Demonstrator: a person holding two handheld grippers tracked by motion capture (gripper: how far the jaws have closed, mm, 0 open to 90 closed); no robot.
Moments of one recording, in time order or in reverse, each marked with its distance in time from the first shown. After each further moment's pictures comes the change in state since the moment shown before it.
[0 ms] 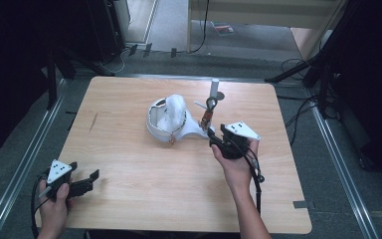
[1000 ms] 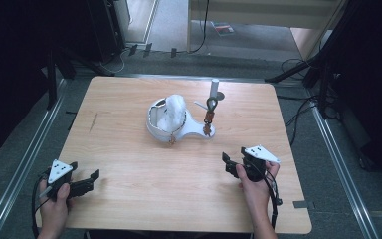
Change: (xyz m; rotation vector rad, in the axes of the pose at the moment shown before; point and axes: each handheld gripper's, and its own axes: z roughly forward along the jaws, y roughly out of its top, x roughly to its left) left arm -0.001 0.000 0.001 0.002 0.006 0.011; right arm -0.049 -0.068 -0.030 0.074 0.006 0.046
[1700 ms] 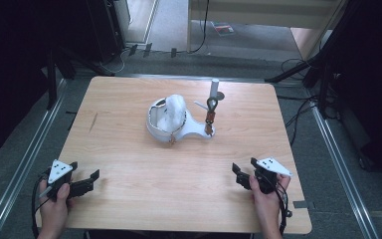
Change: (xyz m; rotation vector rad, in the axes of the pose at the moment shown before) left arm 0.000 0.000 0.000 0.001 -0.001 0.001; right arm -0.023 -0.029 -0.024 0.010 -0.012 0.017
